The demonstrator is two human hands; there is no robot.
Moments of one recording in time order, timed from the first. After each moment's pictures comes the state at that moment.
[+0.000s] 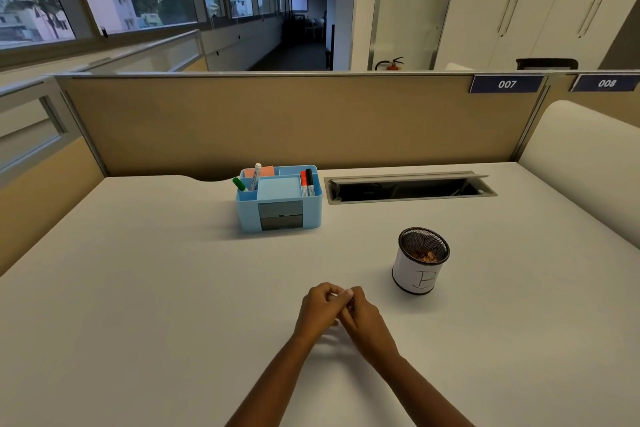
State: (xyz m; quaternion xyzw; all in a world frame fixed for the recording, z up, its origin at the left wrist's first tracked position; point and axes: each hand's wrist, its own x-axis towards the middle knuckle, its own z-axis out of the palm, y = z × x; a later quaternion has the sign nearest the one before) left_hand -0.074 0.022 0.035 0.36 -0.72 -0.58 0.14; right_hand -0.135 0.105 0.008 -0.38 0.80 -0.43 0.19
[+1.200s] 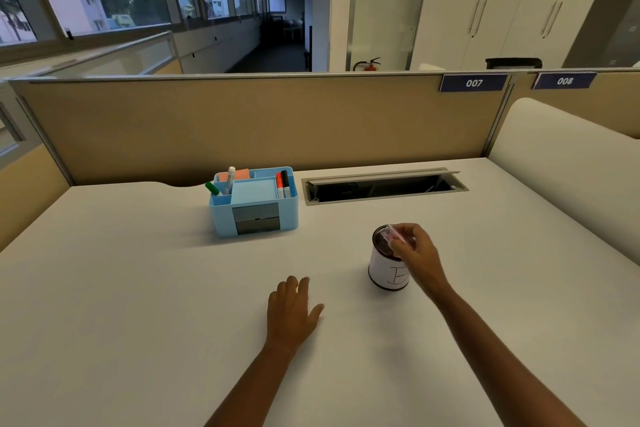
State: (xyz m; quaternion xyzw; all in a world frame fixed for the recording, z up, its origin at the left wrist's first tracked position) left_hand -0.076 0.011 0.006 0.31 -0.94 -0.10 0.10; right_hand -0.243 0.154 0.089 -0.27 0.77 -0.58 0.08
